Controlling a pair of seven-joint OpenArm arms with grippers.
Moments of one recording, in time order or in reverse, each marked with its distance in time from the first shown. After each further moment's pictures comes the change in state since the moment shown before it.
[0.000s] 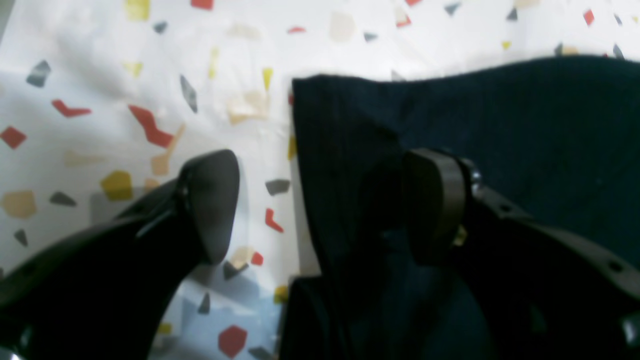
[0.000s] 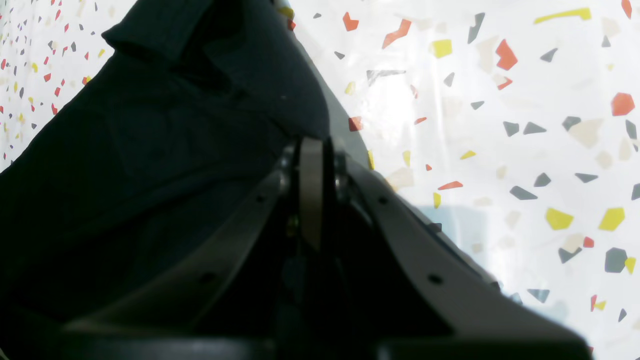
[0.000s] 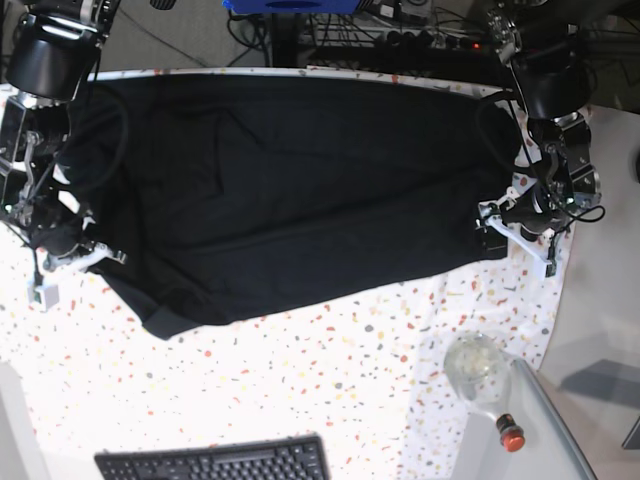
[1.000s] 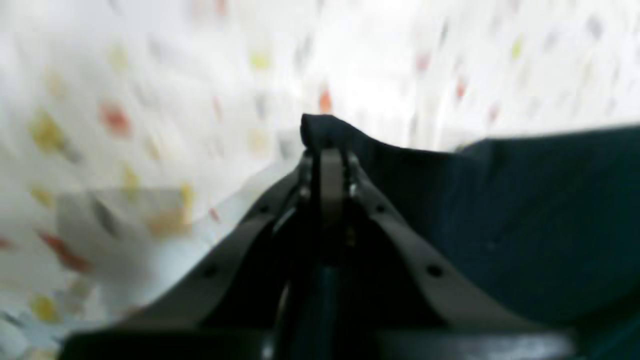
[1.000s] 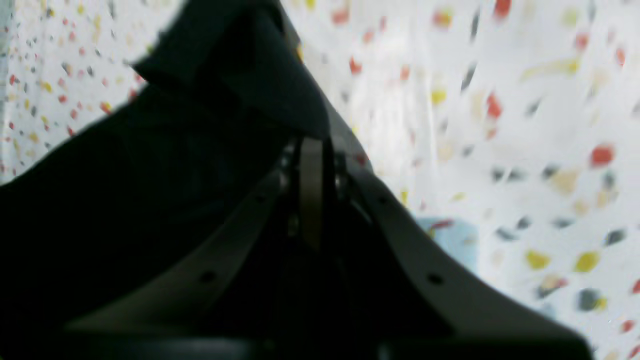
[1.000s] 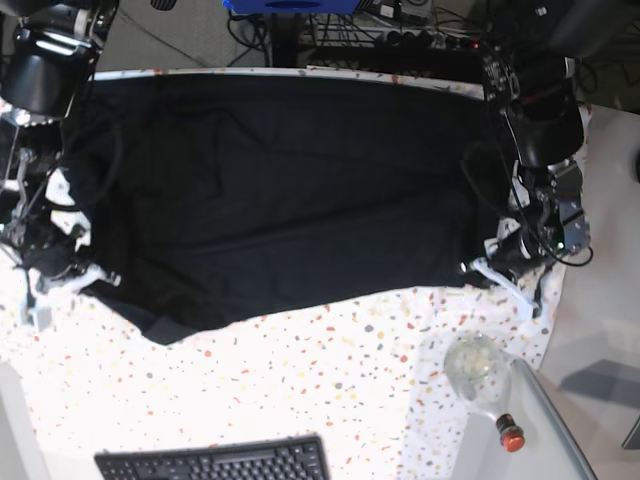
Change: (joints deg) left arm -10.4 1.5 0.3 -6.4 0.7 0.0 1.5; right arm 3.8 1.9 -0.9 -0.5 -0.2 0.2 0.2
